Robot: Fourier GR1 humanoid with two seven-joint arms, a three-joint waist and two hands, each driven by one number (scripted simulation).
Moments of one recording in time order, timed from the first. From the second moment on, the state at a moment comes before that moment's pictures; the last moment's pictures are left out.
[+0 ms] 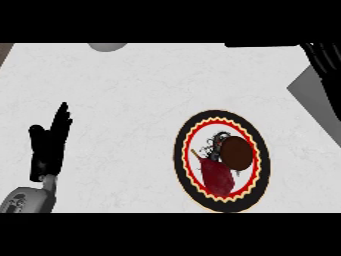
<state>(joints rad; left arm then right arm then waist) -0.12 0.32 -0.15 -1.36 0.14 0.35 0.13 -0.41 -0.49 0.03 -1.67 -0.44 0.00 0.08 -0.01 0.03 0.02</state>
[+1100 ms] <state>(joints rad) -0.28 0.46 -0.25 -1.50 0.10 0.02 -0.08 -0.56 -0.79 0.14 -1.44 0.06 0.52 -0.64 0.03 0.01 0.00</state>
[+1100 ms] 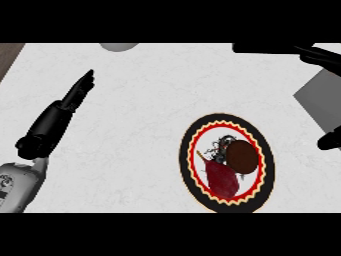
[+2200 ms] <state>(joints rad) -0.22 0.43 -0.18 -1.52 0.06 -0.03 -0.09 -0.45 -0.86 0.46 -1.88 0.64 0.58 -0.44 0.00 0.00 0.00</state>
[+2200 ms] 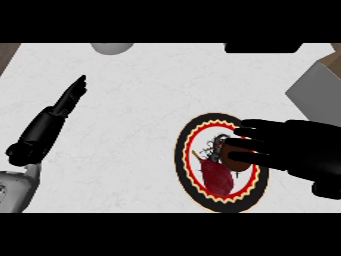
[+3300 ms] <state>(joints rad) -0.21 0.35 -0.08 -1.55 -0.03 -0.12 -0.07 -0.32 -0.60 0.49 -1.80 1.07 0.54 -0.42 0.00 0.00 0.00</state>
